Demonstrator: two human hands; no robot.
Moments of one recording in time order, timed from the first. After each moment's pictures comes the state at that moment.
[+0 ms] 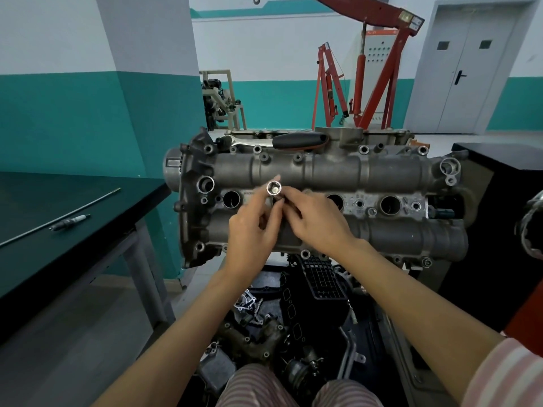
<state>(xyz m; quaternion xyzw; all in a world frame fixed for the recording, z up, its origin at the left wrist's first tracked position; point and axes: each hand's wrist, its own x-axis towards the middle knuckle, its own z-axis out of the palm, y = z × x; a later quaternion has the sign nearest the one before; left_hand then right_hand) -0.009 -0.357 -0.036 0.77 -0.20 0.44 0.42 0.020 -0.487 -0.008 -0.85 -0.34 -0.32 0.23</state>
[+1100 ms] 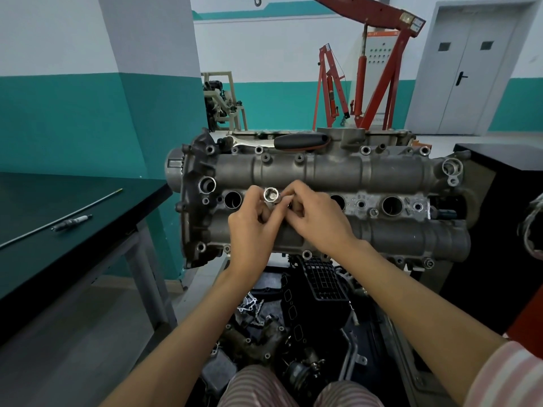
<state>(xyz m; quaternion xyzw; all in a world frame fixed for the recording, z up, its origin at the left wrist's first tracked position) -0.006 -0.362 -0.033 0.74 -0.14 0.44 0.49 0.020 -0.486 -0.006 -0.87 -0.30 -0.28 0.27</state>
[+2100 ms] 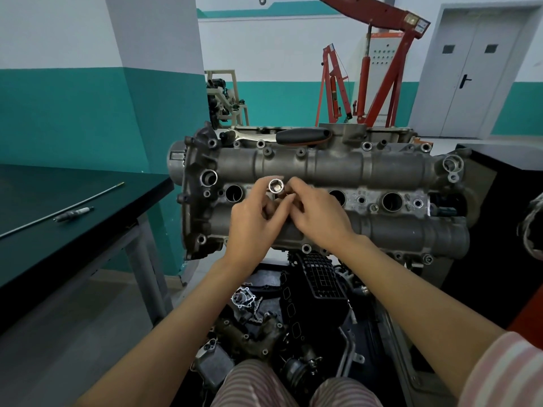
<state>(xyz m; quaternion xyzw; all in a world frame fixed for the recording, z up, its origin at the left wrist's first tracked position) -0.009 -0.359 -0.030 0.77 -0.18 0.43 0.43 0.023 -0.487 -0.011 -0.86 -0.31 -0.31 0.25</state>
